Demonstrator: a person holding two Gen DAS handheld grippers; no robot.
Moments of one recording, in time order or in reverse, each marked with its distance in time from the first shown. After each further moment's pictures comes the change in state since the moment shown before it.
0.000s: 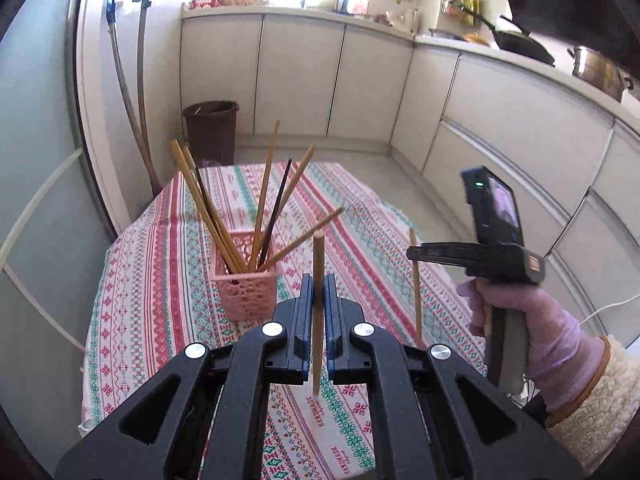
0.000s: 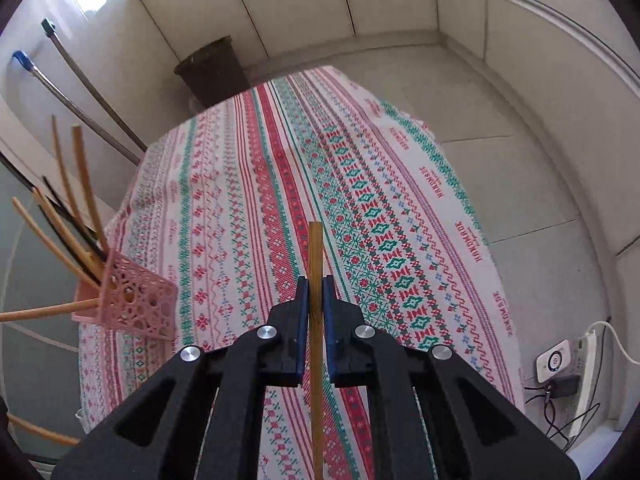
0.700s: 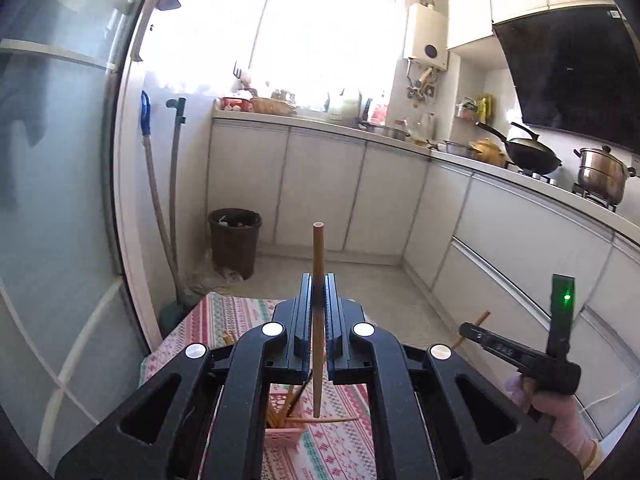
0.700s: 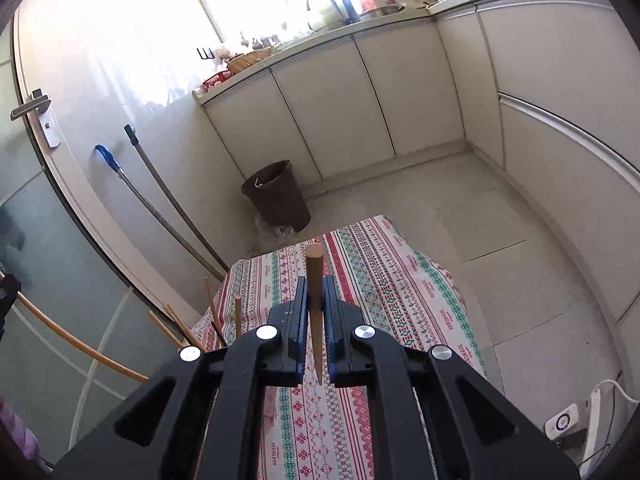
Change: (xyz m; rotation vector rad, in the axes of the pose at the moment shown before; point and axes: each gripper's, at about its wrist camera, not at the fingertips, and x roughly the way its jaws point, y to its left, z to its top) left arm -0.076 0.017 0.131 -0.061 -0.339 0.072; right arm -0.155 0.024 0.053 -0.002 -0.377 0.185
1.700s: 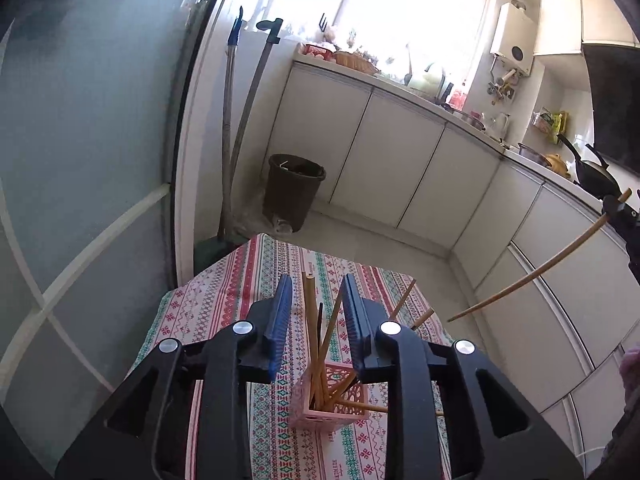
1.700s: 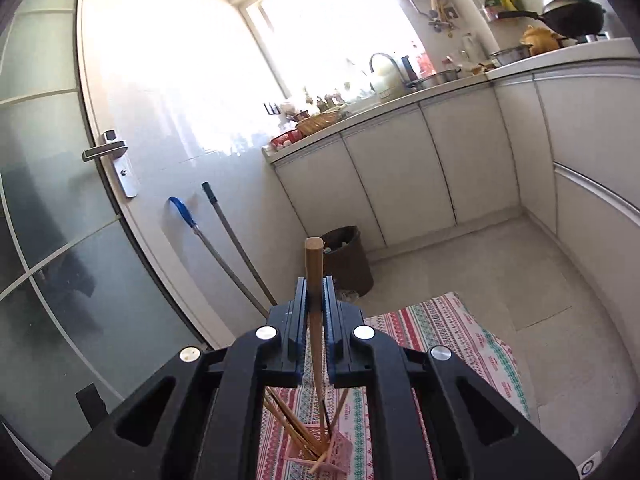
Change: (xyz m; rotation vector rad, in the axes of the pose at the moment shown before) left arm 0.045 0.088 -0.060 -0.228 0.119 0.140; right arm -0.043 0.099 0.057 -0.074 -0.202 0.196
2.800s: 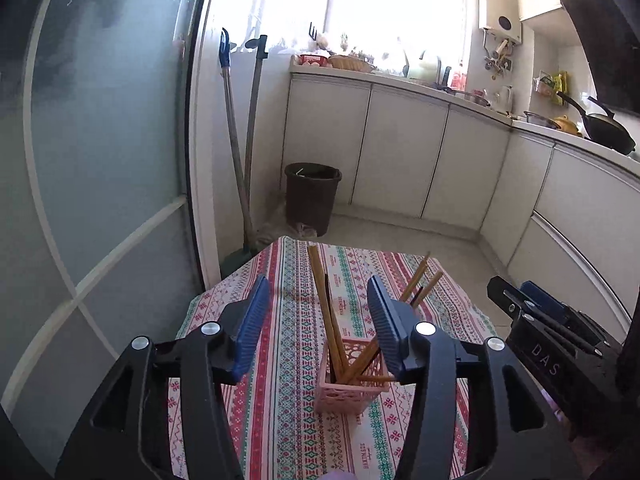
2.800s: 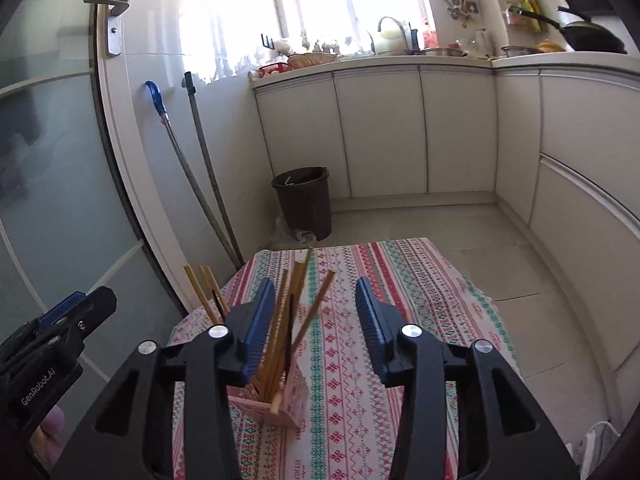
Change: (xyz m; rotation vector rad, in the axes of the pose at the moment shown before) left arm -0.015 -0.040 -0.045 0.148 -0.034 0.132; right arm 0.050 0.021 -0.145 -0.197 0.126 -0.221
